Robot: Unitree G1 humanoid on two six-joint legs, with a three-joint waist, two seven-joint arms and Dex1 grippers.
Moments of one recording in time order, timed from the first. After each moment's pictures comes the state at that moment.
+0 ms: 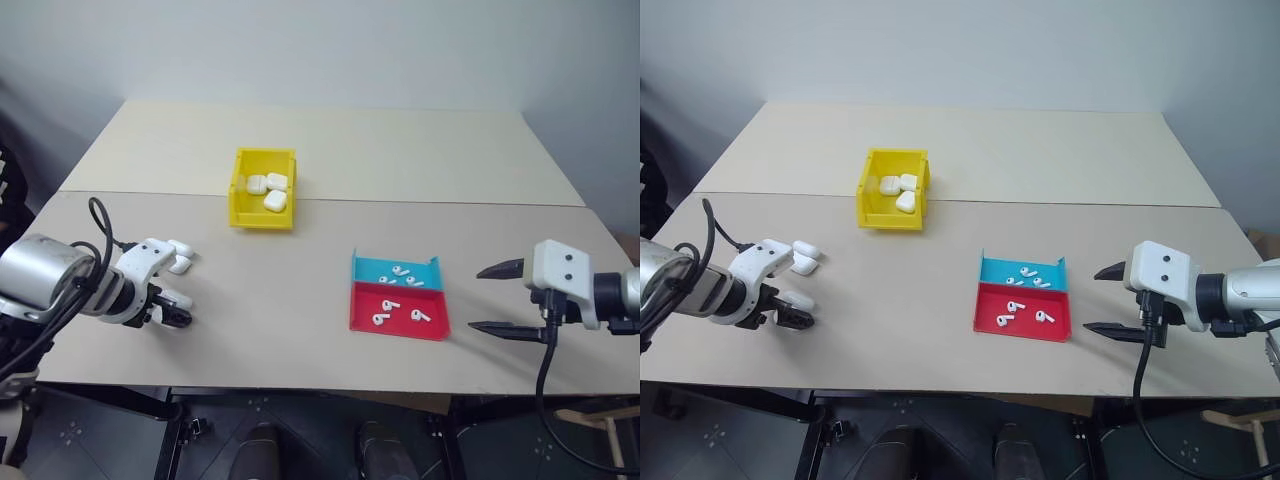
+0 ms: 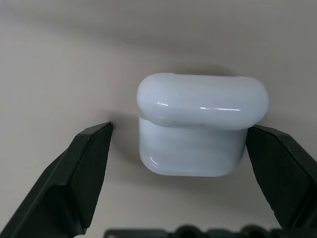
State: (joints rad) left arm -0.65 1.11 -0.22 -0.10 -0.68 1.57 -0.48; right arm -0.10 -1.16 -0.24 -0.32 0.37 0.39 1.22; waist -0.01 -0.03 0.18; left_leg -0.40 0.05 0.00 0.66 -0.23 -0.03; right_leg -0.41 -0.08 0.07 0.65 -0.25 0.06
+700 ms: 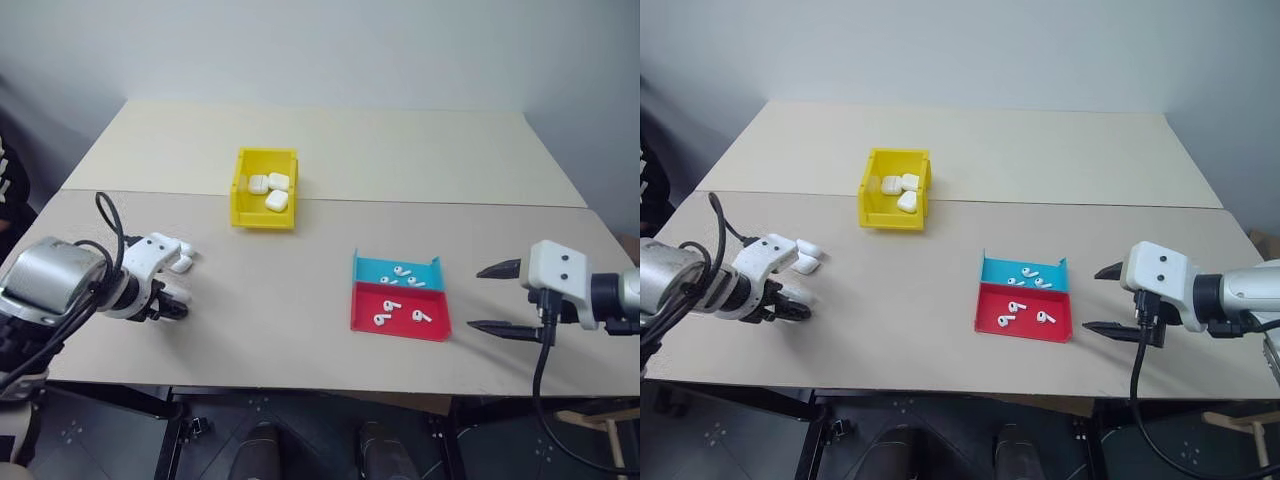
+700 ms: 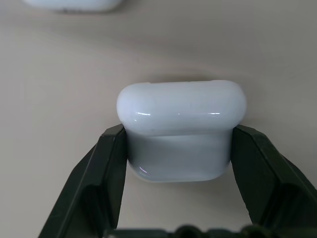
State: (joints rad) left arm -0.64 1.07 -0.16 -0.20 -0.56 1.53 -0.53; right arm -0.11 -1.16 -0.24 -0.34 0.37 0.41 1.19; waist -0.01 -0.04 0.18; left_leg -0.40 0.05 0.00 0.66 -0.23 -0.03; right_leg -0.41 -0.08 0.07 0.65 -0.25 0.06
